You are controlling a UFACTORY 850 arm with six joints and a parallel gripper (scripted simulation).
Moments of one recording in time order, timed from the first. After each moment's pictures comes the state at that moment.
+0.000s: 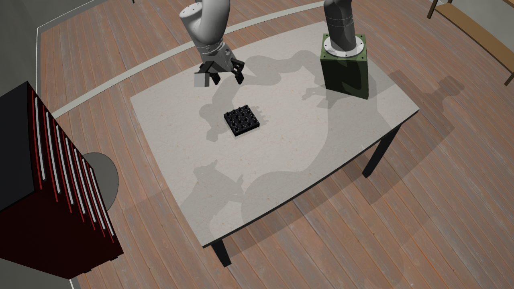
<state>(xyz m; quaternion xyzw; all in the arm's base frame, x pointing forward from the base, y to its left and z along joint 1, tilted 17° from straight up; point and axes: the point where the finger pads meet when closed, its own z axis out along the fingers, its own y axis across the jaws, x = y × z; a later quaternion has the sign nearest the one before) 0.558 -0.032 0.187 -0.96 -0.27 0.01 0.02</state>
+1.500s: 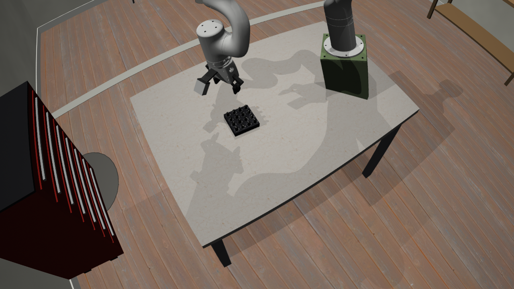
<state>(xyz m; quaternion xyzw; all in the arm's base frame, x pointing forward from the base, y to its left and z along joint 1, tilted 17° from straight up) 0.546 -0.099 0.117 -0.99 -0.11 0.02 -0.13</state>
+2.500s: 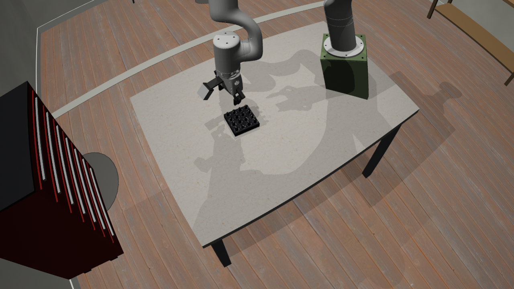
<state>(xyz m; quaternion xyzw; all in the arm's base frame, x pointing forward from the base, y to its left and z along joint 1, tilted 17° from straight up) 0.550 -0.109 0.062 -0.98 -0.01 -0.05 -0.17</state>
